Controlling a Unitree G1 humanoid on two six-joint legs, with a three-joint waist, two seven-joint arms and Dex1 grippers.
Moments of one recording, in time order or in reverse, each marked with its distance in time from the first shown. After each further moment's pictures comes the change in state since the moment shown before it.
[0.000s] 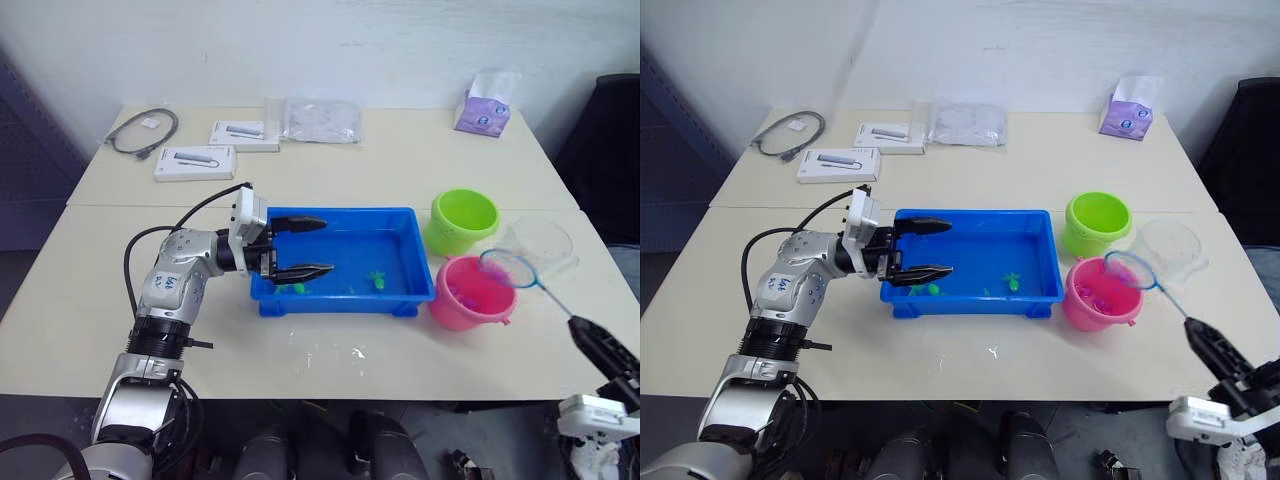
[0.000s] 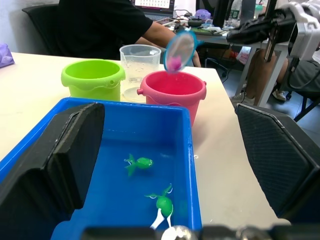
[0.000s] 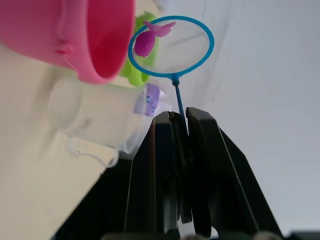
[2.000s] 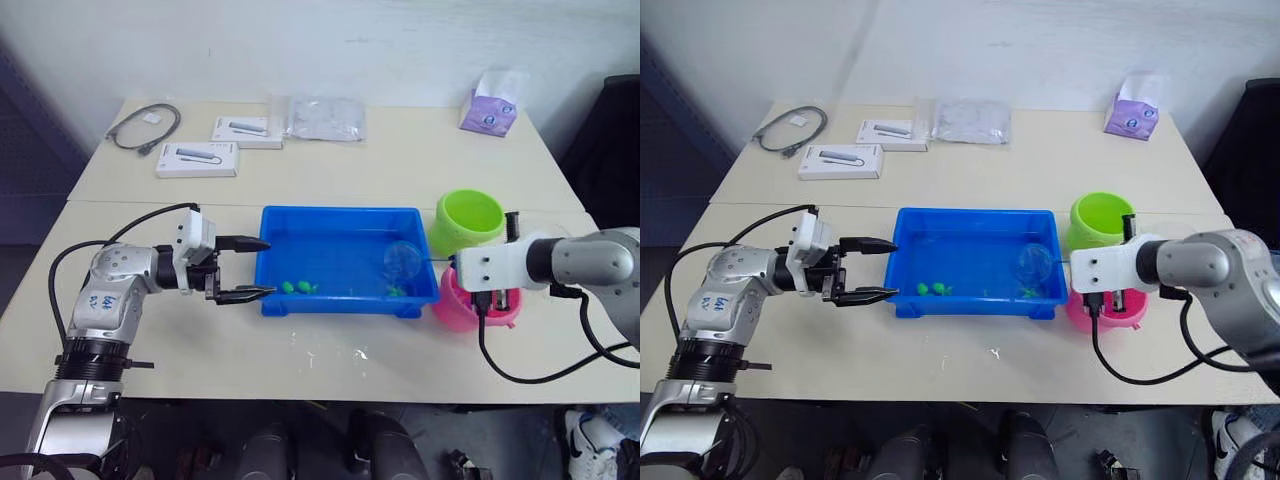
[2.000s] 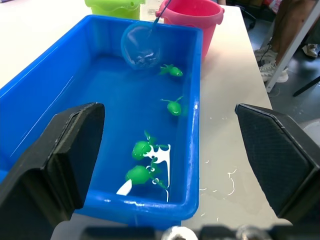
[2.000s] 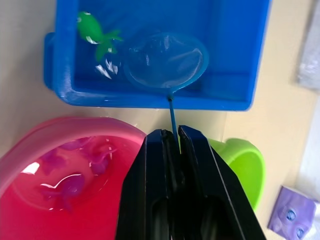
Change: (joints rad) left arm 0.139 0.244 0.051 -0.028 0.018 -0.050 -0.080; right arm -1.156 -0.556 1.071 0.028 0.704 0.963 1.097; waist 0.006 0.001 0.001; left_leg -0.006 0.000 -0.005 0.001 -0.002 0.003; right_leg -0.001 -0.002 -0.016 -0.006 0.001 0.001
